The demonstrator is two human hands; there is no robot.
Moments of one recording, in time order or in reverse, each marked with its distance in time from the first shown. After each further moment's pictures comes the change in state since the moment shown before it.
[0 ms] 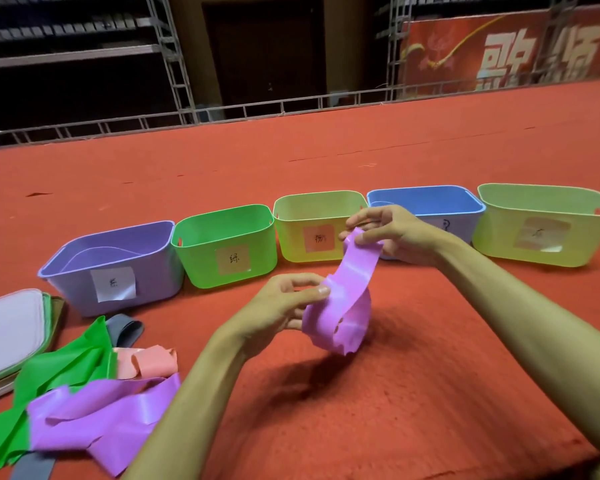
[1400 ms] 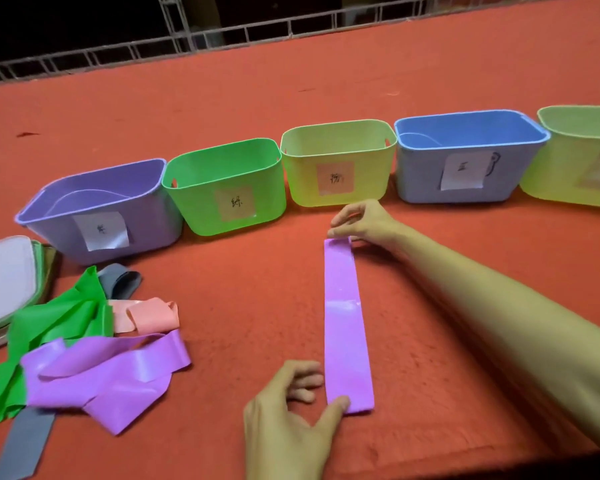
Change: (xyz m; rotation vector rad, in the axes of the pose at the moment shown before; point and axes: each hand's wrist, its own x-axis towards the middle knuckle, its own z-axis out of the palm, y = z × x) left_hand -0.112 -0.126 0.074 0.505 0.728 0.065; right_hand 0.092 0.145 0.011 -0.341 0.158 0.145
